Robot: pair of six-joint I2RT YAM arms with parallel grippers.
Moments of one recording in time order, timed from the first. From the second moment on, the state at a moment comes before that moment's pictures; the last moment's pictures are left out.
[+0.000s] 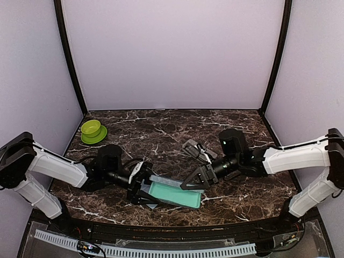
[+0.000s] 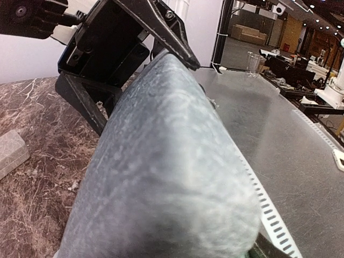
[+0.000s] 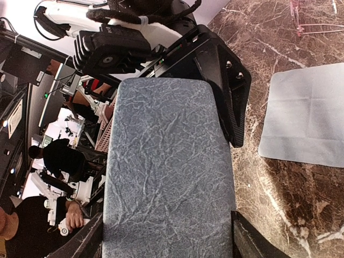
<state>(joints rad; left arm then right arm) -0.87 1.48 0.48 0.64 0.91 0.17 0.92 1.43 0.71 0.23 -0.92 0.58</state>
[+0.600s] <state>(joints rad) -0.91 1.44 0.43 0.62 0.75 0.32 0.87 1.53 0.64 0.51 -1.01 0.63</state>
